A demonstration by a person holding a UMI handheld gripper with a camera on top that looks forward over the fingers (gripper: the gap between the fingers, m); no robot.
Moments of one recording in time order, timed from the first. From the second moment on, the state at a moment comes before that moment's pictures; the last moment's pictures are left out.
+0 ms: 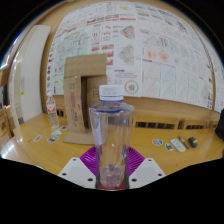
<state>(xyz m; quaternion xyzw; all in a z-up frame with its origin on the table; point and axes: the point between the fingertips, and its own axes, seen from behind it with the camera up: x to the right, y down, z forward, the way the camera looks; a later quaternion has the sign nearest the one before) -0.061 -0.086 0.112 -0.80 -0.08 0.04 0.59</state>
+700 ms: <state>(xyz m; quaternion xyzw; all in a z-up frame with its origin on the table) -0.057 -0.250 0.156 -0.83 -0.04 -0.03 0.55</state>
